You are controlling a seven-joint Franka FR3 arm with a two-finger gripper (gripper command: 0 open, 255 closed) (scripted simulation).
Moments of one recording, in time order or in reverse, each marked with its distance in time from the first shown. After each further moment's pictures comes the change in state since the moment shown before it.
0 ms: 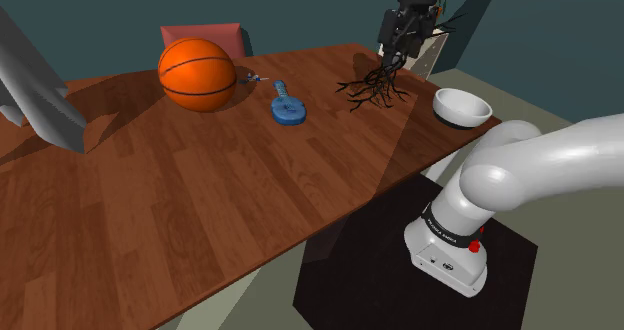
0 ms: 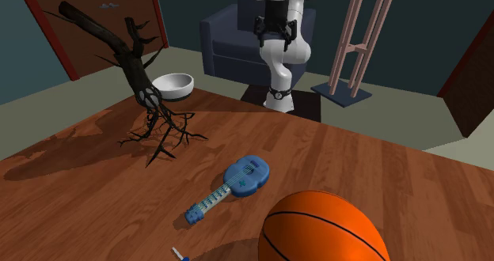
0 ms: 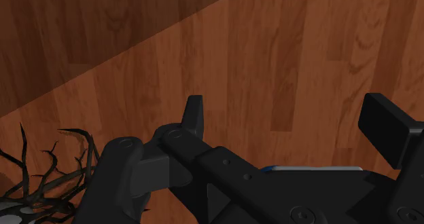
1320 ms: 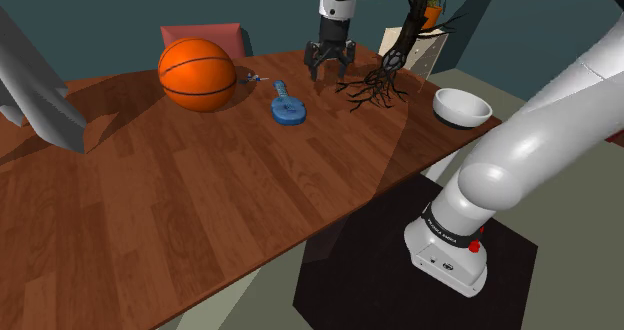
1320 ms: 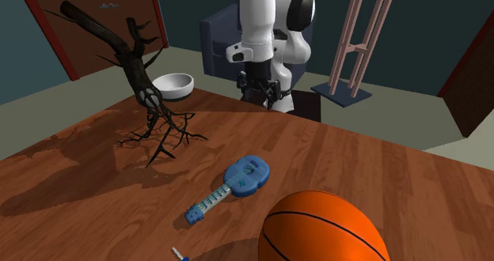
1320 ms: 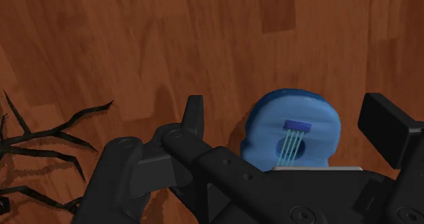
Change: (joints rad) arm -0.030 0.602 0.003 0.153 0.045 0.479 0.131
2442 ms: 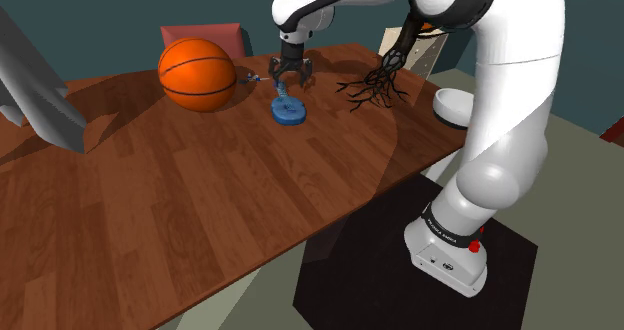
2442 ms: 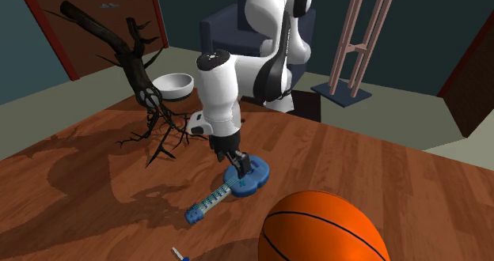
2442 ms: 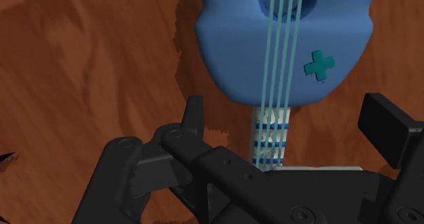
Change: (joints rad) arm -0.028 0.660 -0.020 0.548 0.054 0.143 0.085
